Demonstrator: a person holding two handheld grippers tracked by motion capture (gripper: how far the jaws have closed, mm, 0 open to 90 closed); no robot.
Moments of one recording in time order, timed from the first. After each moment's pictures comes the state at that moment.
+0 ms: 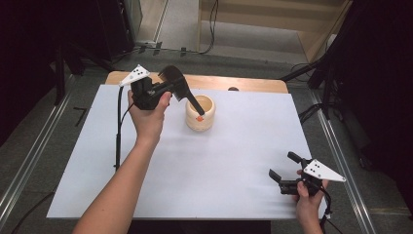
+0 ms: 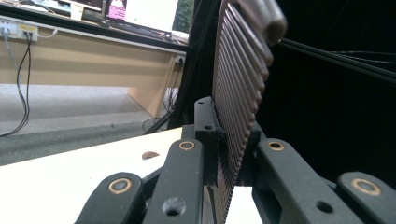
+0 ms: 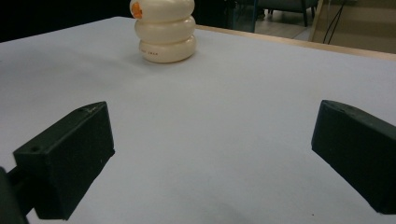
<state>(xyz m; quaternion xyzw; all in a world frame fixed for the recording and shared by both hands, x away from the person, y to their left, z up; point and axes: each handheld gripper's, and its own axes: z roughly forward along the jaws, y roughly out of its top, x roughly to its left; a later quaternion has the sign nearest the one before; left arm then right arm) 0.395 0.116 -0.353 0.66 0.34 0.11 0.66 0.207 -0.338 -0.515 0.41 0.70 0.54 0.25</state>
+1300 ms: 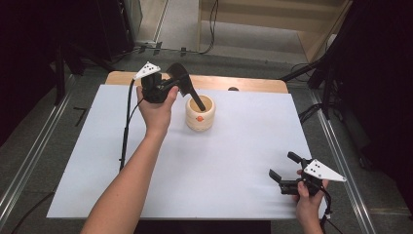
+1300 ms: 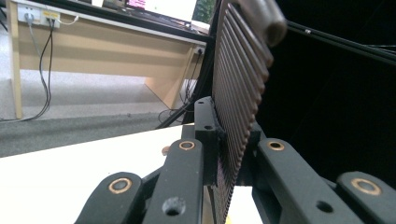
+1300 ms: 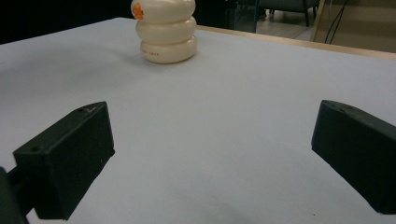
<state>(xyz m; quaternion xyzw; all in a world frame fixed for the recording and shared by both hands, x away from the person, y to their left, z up) 0.427 0.099 -0.373 0.67 0.37 0.12 0.63 0.207 -0.339 -0.515 0.41 0.70 0.54 0.24</state>
